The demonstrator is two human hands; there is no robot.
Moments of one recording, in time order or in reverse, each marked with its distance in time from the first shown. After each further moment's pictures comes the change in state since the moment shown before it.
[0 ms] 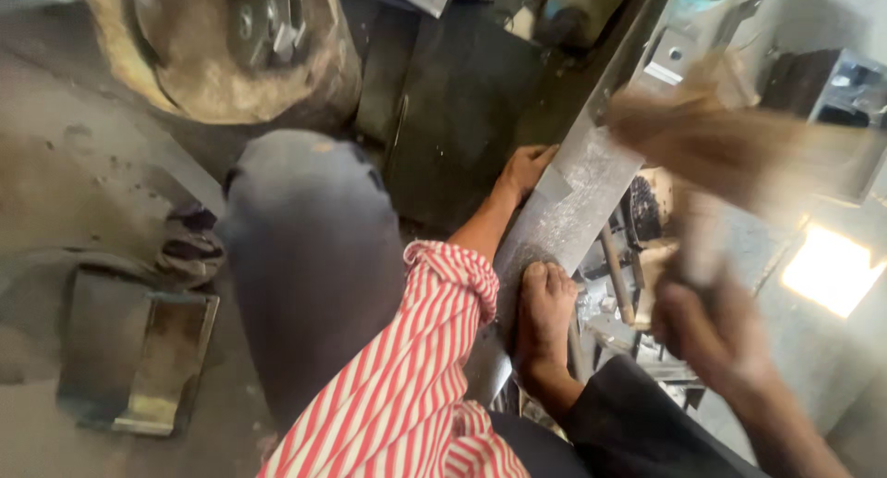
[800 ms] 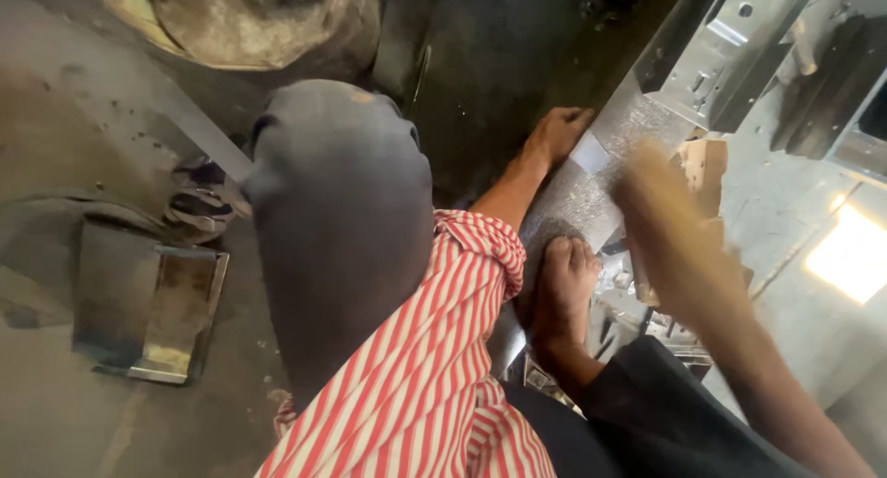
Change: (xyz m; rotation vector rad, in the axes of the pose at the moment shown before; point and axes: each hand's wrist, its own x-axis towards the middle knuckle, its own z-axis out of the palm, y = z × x) left_hand 0.010 -0.006 0.003 0.315 0.048 -0.060; right_hand 0.023 0.032 0.005 -0.532 0.093 -0.304
